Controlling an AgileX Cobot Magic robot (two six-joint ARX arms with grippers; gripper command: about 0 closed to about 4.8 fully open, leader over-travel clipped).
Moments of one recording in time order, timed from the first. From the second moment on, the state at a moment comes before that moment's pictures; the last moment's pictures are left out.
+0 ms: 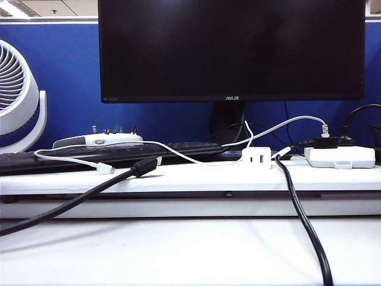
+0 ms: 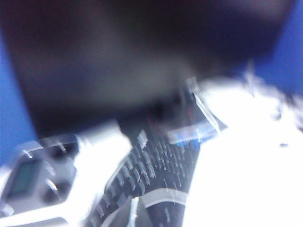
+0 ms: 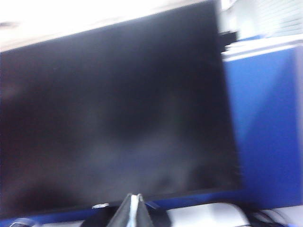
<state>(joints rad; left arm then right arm) -0.07 1.12 1.14 -0.26 0.57 0.17 0.09 0.67 0.92 -0.04 0.02 0.21</state>
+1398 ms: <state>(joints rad) -0.48 1.59 1.18 -0.76 0.13 0.73 0.09 0.92 1.06 -0.04 -0.20 0.22</state>
